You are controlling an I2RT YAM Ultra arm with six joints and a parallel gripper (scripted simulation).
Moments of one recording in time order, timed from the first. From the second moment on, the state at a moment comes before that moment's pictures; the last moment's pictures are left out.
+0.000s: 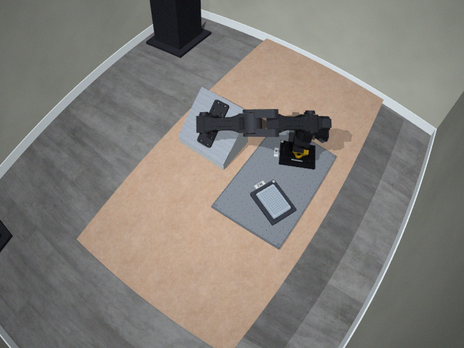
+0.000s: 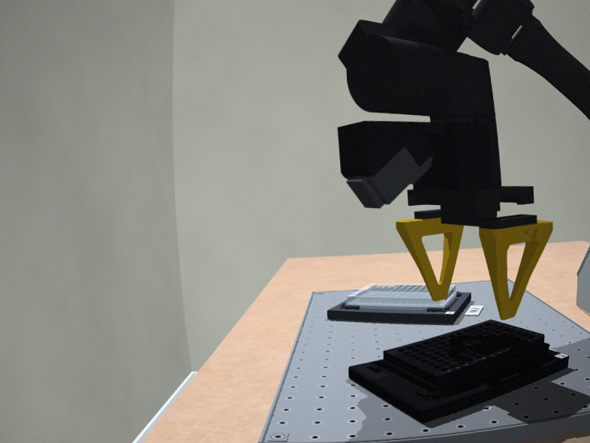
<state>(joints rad) 0.49 2.70 1.59 -0.94 0.65 0.20</state>
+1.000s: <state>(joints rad) 0.47 2.71 1.56 -0.88 0.66 0.18</state>
